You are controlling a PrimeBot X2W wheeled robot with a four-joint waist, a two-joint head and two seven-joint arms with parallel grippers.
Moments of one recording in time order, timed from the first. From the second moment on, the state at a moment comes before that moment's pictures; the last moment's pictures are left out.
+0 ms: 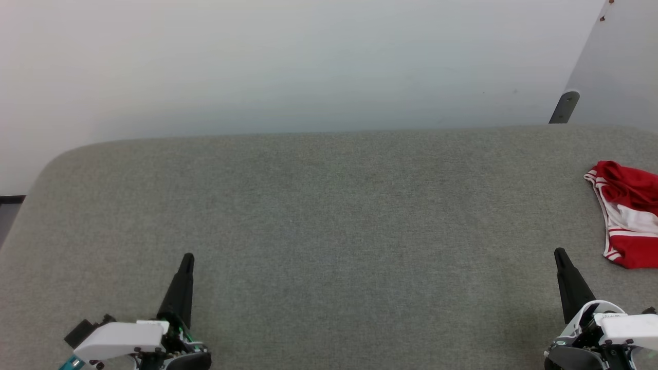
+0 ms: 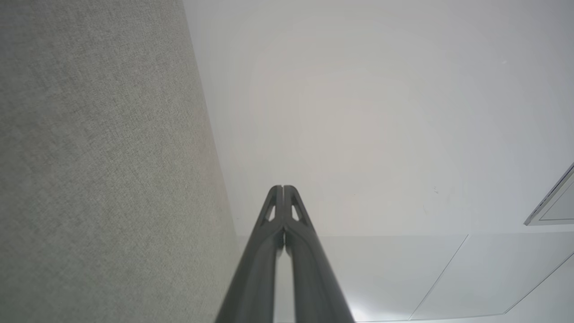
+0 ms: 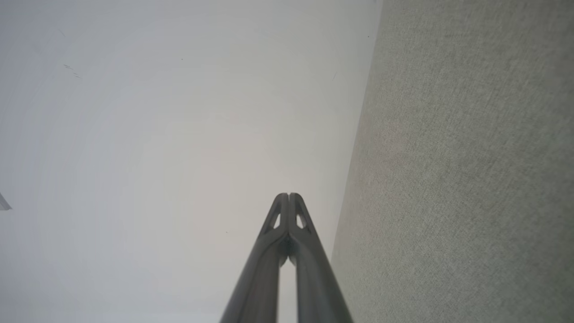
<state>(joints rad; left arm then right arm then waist) -0.10 0.05 0.11 0.24 -1.61 -0.13 0.12 -0.11 -0.05 -0.11 0.25 1.61 0.13 0.11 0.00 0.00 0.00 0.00</state>
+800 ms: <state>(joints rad) -0.11 0.05 0.11 0.24 -1.61 -0.13 0.12 -0.11 -0.05 -0.12 0.25 1.61 0.13 0.11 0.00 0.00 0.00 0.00</state>
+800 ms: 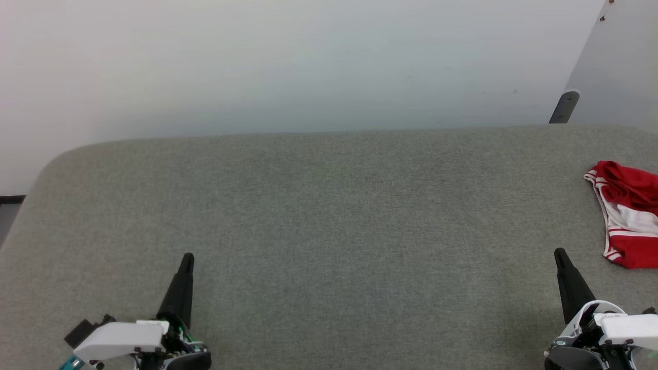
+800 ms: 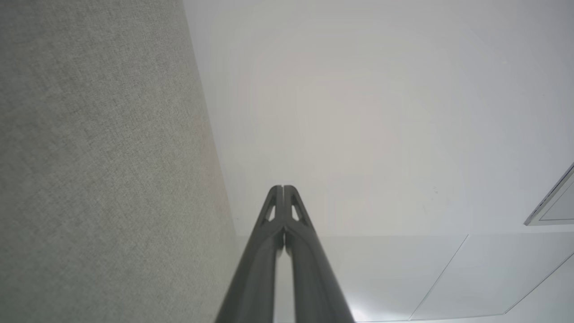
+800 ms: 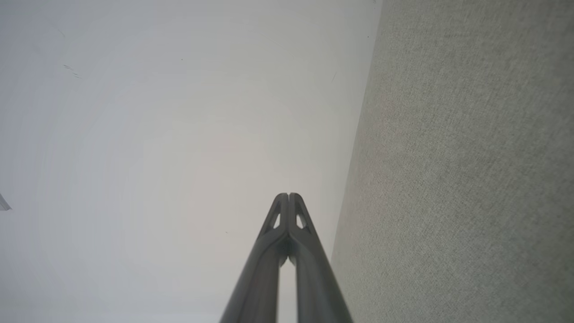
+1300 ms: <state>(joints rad) -0.11 0.05 0.11 0.24 -1.61 -0.13 0.12 -0.11 -0.05 -0.12 0.25 1.61 0.13 0.11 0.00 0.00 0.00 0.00</state>
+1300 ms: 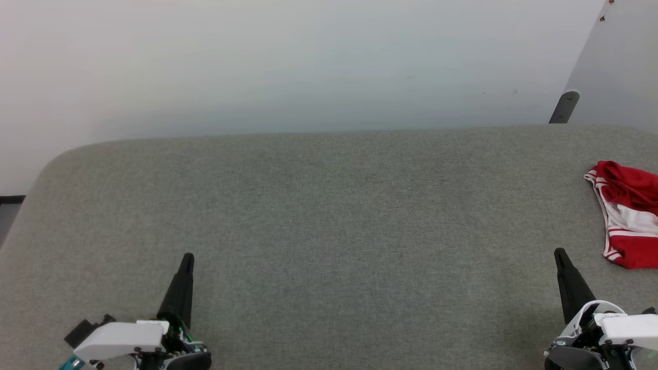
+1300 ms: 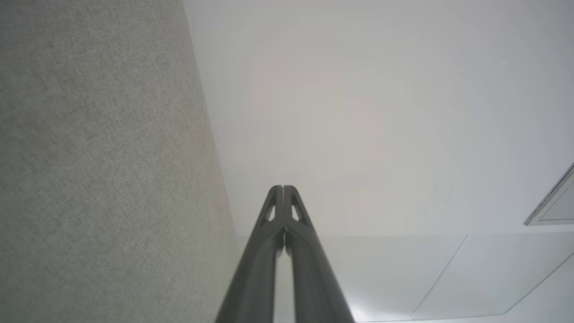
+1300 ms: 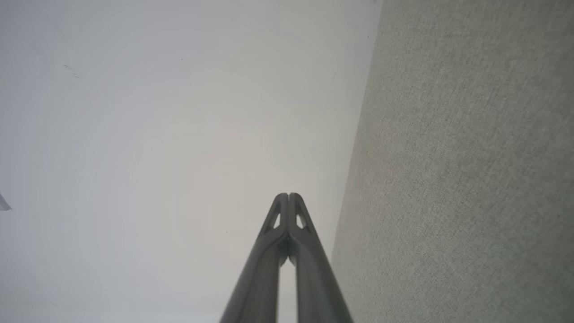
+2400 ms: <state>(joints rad) -0.11 0.05 0.11 0.24 -1.61 -0.13 0.12 -0.11 -0.05 -0.11 0.25 1.61 0.13 0.11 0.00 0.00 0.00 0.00</state>
